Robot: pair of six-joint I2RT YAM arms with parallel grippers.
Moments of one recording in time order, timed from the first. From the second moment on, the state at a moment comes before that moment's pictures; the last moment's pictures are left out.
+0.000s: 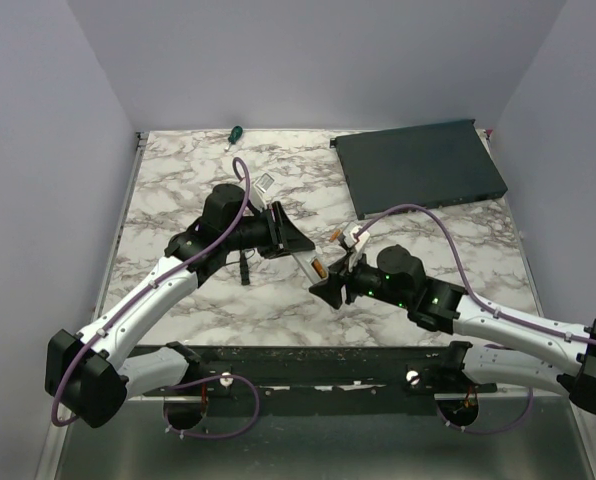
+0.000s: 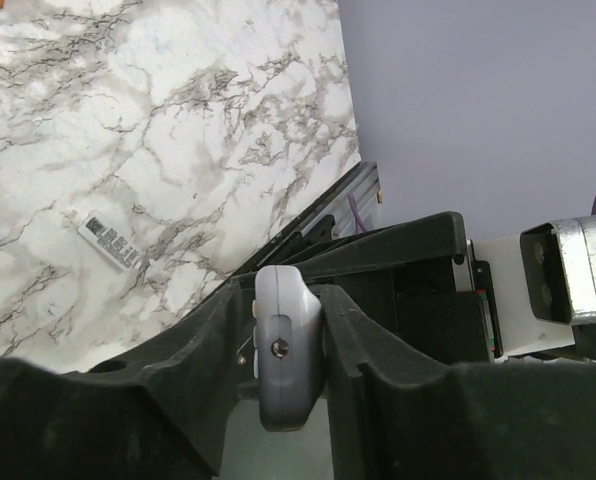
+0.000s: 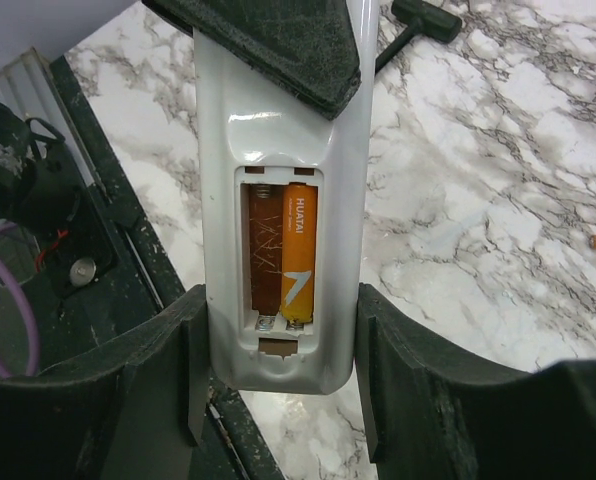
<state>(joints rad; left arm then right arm) -0.56 1.13 0.92 -0.25 0.57 -0.92 1.01 1.00 0.64 0.05 -0.04 0.20</state>
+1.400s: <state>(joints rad) -0.57 1.13 0.92 -0.22 0.59 -0.91 1.01 1.00 0.64 0.11 -0.04 0.21</state>
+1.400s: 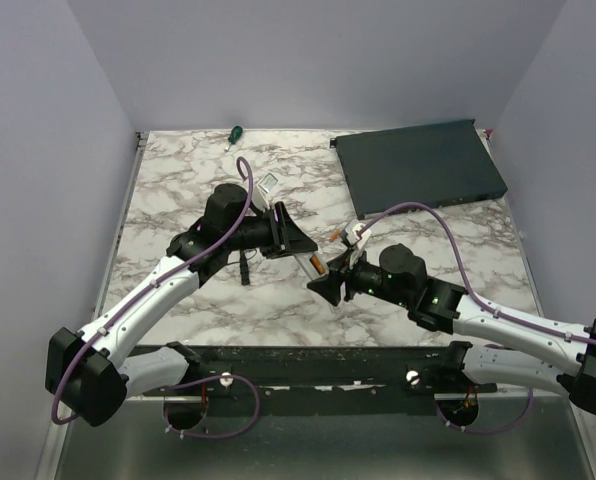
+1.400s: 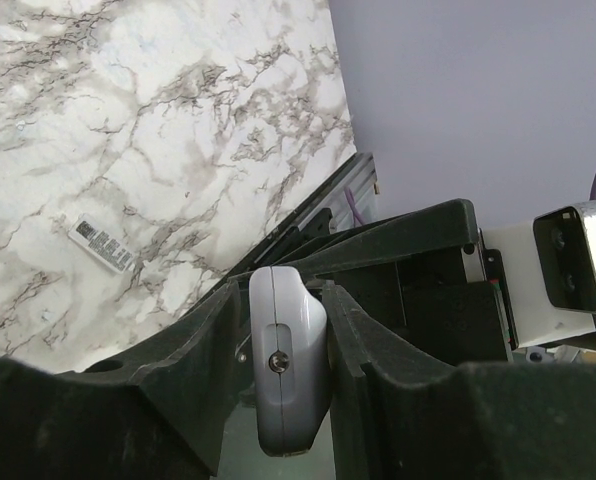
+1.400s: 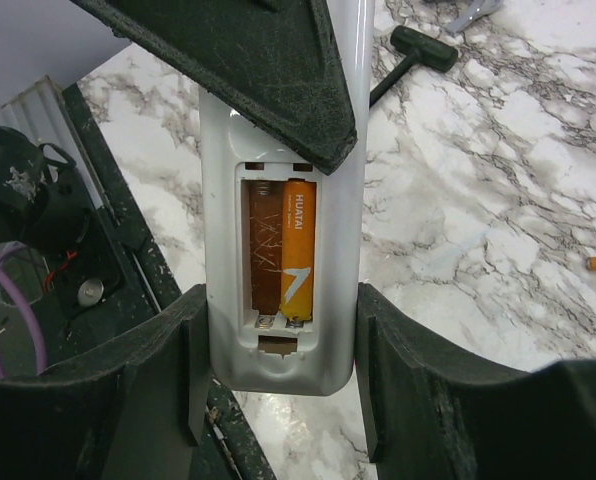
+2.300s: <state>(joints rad) -0.57 1.13 0.92 -0.24 0.55 -0.88 1.01 0.95 0.64 0.11 -0.01 0.21</state>
